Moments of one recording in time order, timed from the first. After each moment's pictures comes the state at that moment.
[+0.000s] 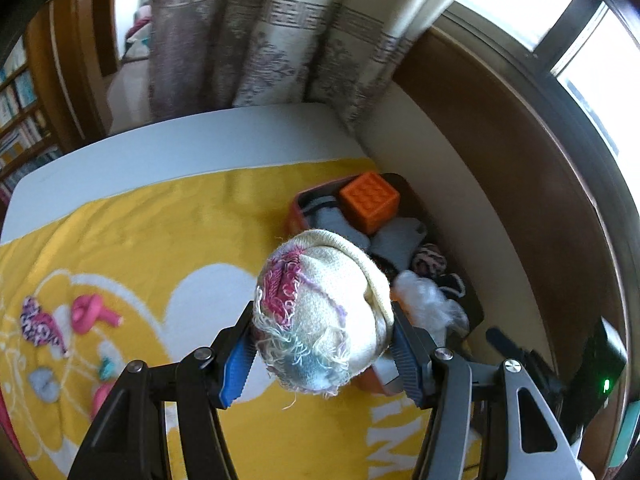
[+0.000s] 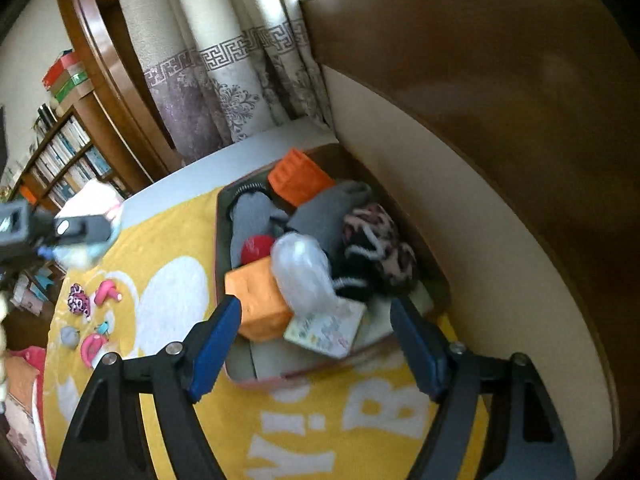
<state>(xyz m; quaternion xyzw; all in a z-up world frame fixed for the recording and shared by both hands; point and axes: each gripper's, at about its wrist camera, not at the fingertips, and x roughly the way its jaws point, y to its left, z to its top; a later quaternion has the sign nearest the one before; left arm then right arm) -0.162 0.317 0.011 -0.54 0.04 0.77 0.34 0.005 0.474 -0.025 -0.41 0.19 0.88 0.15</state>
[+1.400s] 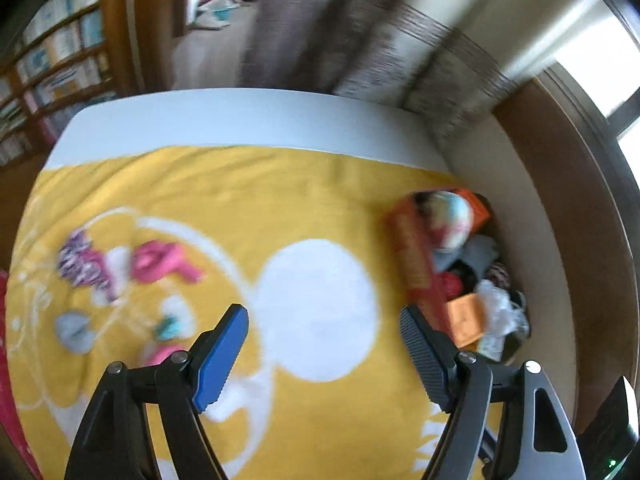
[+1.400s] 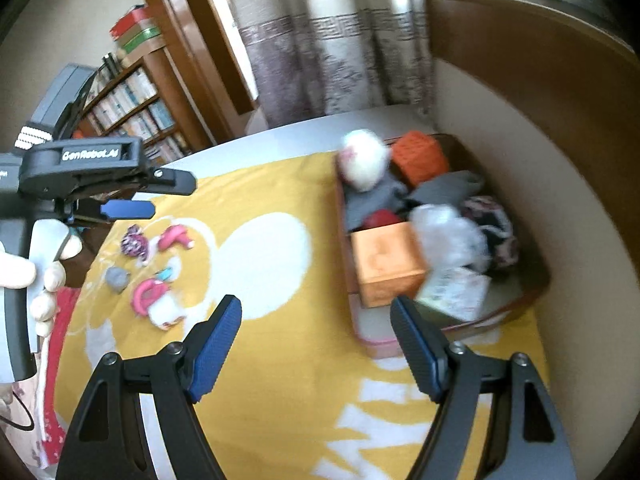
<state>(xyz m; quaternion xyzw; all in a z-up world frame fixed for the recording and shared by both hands) -0.190 0.203 -0.008 -0.57 -0.03 0.79 0.22 -0.008 0.382 -0.019 -0.43 0.14 0.89 0.03</state>
